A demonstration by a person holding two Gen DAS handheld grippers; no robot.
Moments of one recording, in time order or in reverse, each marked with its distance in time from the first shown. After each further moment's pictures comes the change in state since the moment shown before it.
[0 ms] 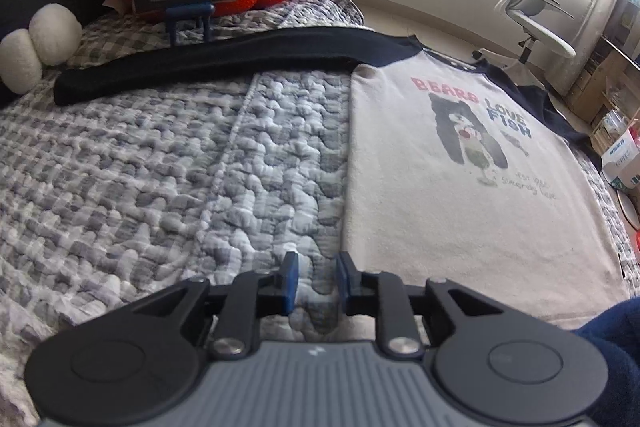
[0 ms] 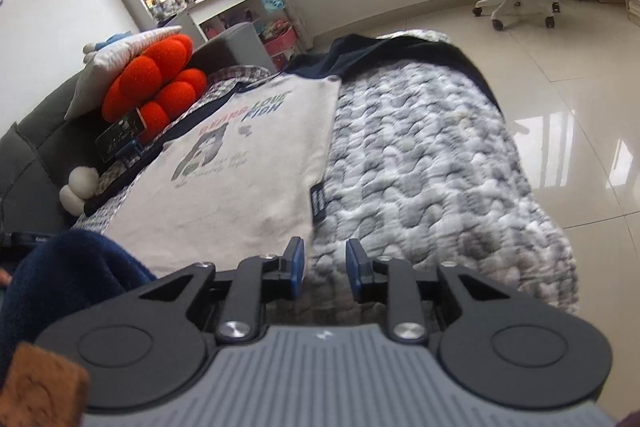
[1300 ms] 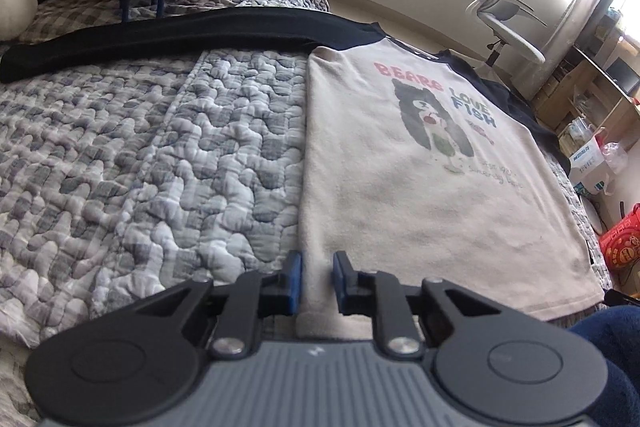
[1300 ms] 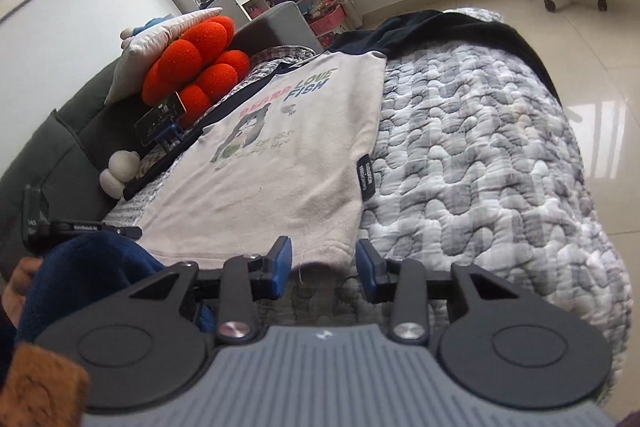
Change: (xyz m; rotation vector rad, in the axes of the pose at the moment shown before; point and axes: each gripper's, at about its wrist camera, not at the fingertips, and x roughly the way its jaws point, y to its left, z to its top) left arm 0.041 -0.012 -0.012 -0.033 0.033 -0.149; right arm 0.046 -0.003 -0.001 0.005 0.113 0.176
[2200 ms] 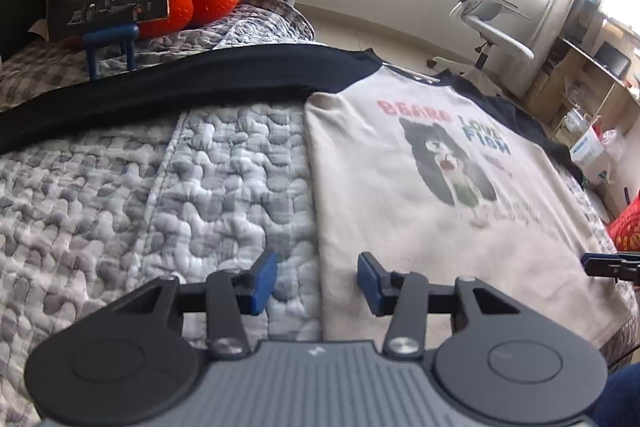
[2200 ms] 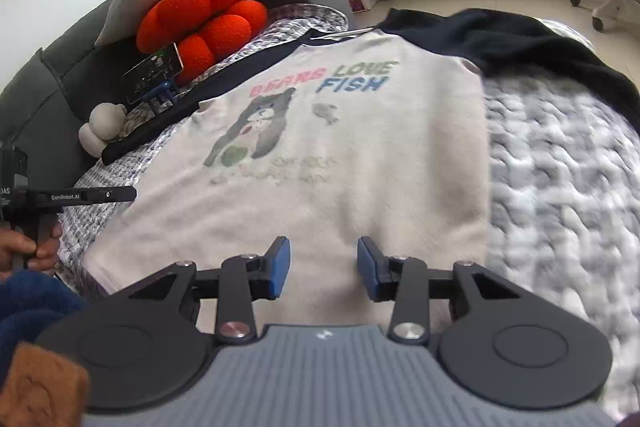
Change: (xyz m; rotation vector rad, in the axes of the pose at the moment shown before) left arm 0.031 0.000 0.039 0.135 -0.060 0.016; right arm 0.081 0.042 0.056 -0.179 0.134 -0.047
